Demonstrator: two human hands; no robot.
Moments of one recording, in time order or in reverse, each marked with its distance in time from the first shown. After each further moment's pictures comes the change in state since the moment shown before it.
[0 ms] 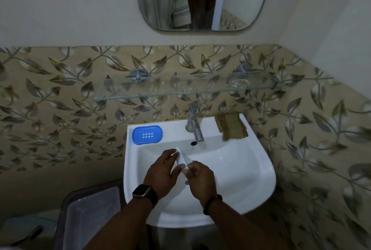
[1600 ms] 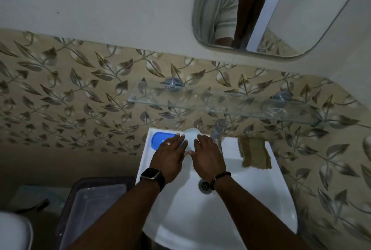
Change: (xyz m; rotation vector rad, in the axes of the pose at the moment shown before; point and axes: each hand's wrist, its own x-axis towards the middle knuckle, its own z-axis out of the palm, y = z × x) left_hand 0.063 -0.038 -0.029 0.269 0.109 -0.012; right_hand 0.113 -0.061 0.012 -0.993 -0.060 -0.711
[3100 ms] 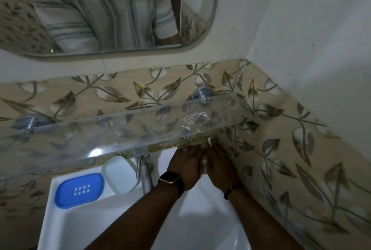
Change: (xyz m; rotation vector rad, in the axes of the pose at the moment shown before) left_hand 0.164 0.194 0.143 -0.080 -0.381 0.324; right_hand -0.056 0.251 0.020 0.348 -0.047 0.557
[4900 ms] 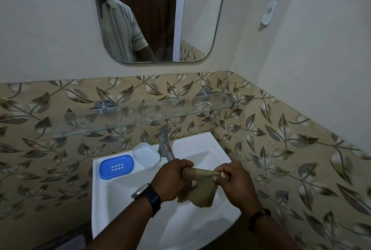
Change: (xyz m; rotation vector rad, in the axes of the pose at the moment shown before) left_hand -0.217 0.013 -0.115 -0.537 -0.051 -0.121; right_hand -0.220 -0.133 -0.076 0.277 0.186 0.161
